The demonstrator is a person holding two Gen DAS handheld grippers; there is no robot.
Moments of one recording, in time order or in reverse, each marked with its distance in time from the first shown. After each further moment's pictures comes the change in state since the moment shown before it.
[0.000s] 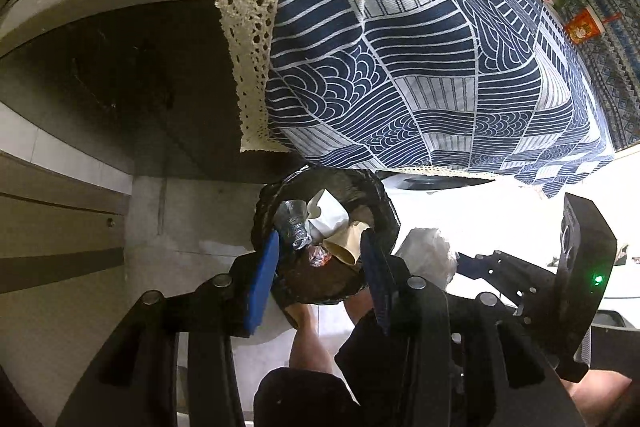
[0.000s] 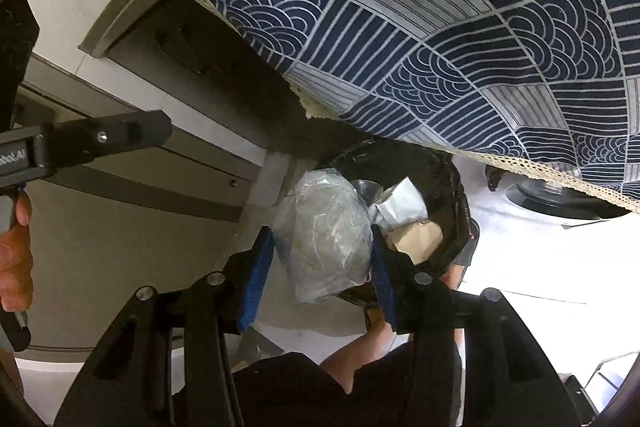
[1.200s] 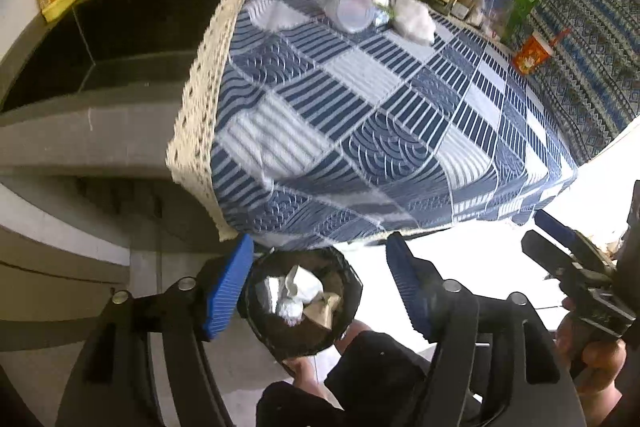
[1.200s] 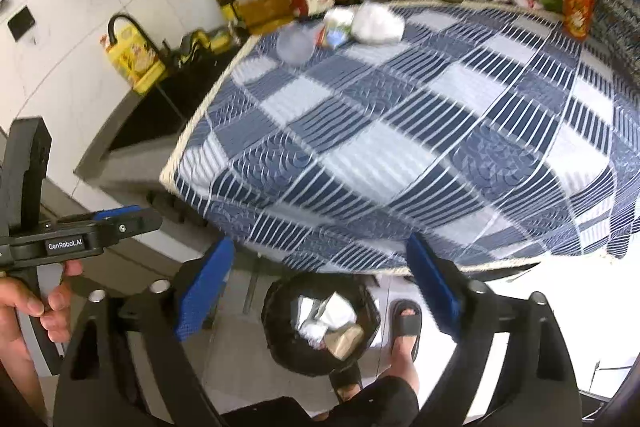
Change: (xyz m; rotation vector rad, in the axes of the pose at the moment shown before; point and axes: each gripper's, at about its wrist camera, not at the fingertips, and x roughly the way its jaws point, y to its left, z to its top) left arm -0.090 -0.062 0.051 0.116 -0.216 -0.036; right arm -0.201 -0.031 0.041 0.105 -0.430 -0.181
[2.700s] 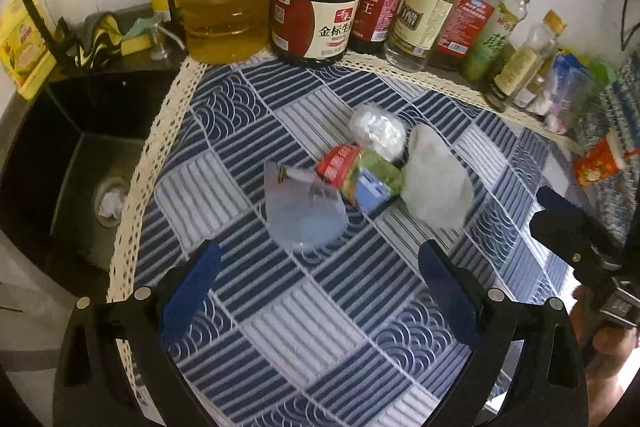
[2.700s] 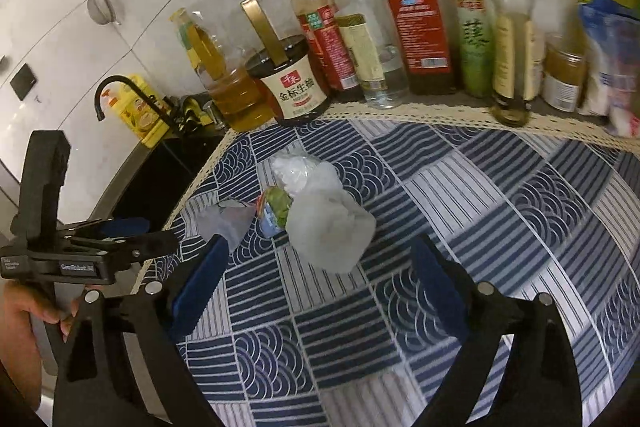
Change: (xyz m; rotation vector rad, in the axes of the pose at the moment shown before) left arm 0.102 -0.076 0.241 -0.111 -0.022 0.197; right arm 0.136 -0.123 0.274 -0.169 0.029 0.270
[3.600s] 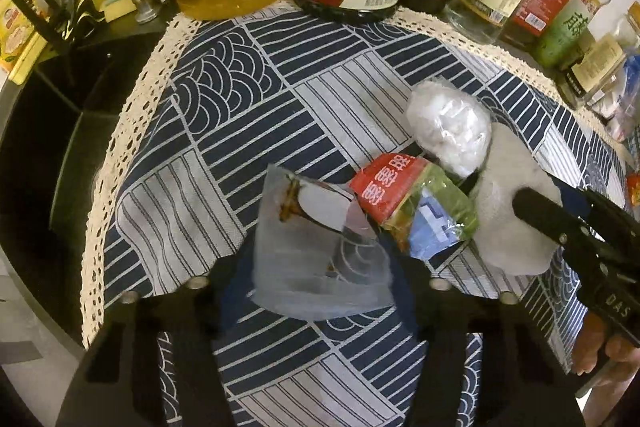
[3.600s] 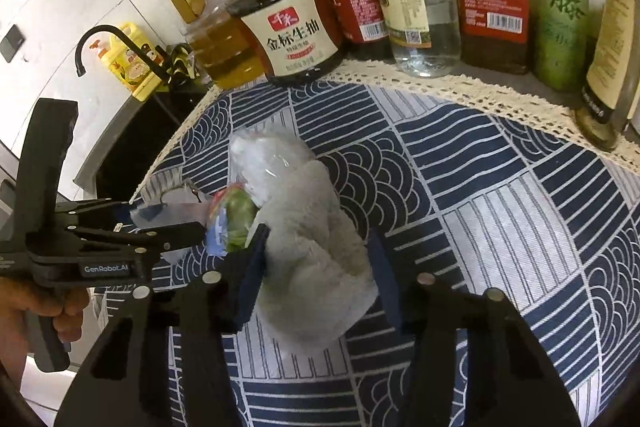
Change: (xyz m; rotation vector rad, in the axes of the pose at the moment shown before) left arm 0.090 0.015 0.025 -0.048 0.140 0.079; right arm 0.105 -0.018 0.022 -0.089 0.179 0.033
